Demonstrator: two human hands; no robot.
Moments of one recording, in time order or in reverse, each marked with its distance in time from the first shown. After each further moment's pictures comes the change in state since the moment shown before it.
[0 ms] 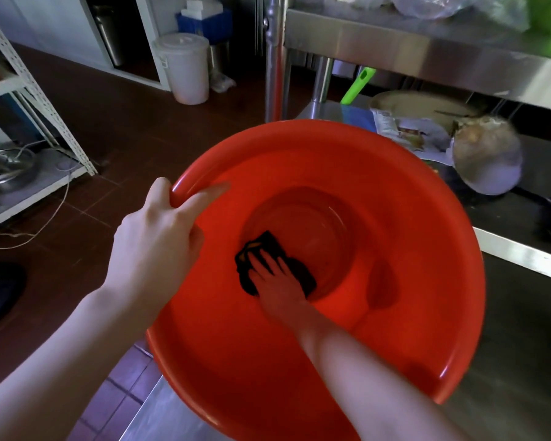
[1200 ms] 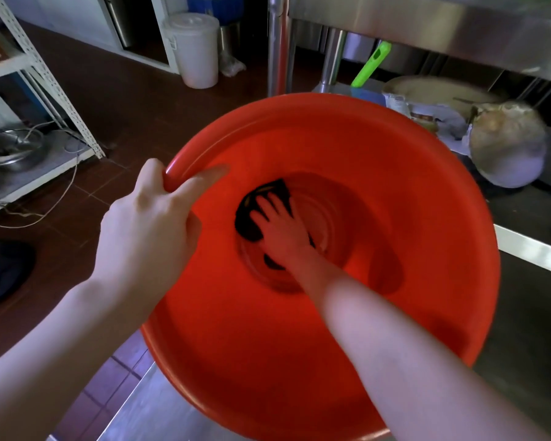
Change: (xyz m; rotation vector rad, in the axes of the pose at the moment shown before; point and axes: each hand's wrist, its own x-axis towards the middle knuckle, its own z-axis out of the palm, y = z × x) left_hand -0.004 0.012 0.004 0.058 0.048 -0.045; right_hand 0.040 0.033 -0.058 -0.079 0.205 0.035
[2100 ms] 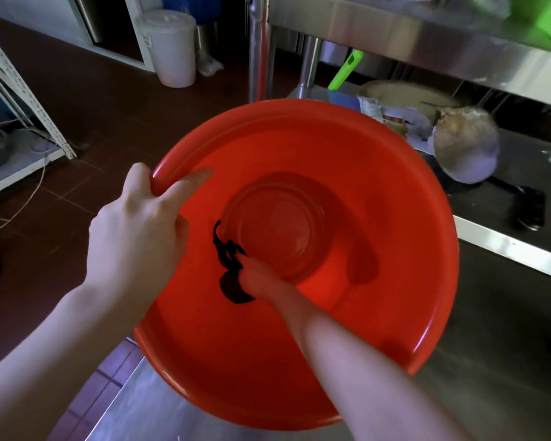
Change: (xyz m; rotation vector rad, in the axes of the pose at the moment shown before) left_hand -0.008 0.008 -0.006 -0.034 -0.012 -0.014; right_hand -0.049 -0.047 0.014 0.726 -0.427 0.343
